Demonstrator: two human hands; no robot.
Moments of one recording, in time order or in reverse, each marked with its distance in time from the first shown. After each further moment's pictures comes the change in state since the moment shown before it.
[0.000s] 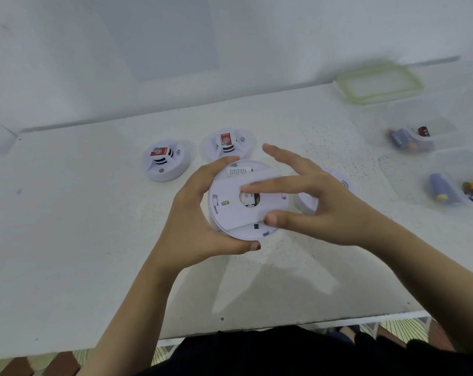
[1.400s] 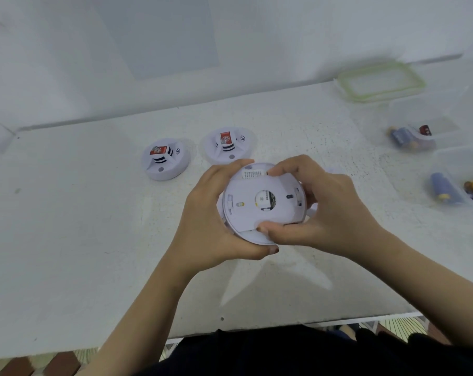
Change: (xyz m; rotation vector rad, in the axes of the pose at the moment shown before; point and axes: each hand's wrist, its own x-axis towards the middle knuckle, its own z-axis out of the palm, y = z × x) left_hand 0.004 0.003 0.018 0.134 0.043 0.138; right_hand -0.008 -0.012 0.010 -0.129 0.264 0.024
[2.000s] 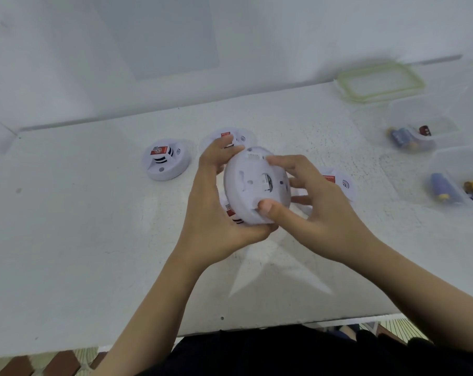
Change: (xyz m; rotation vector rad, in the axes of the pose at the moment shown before) left_hand 0.006 0.001 0.009 -0.100 0.122 -0.004; right_hand -0.005 -0.002 0.011 0.201 -0.012 0.198
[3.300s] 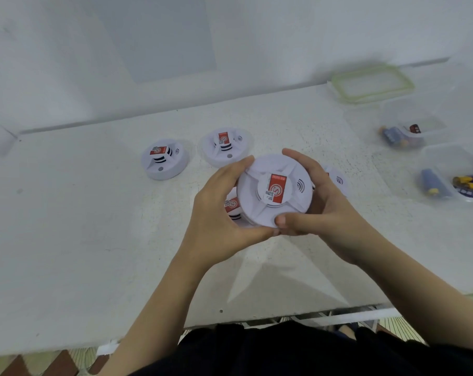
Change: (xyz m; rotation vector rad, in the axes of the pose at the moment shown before) left_hand -0.011 -0.006 0.006 0.141 -0.070 0.045; right_hand -0.012 0.015 -0.008 0.637 -0.112 0.157
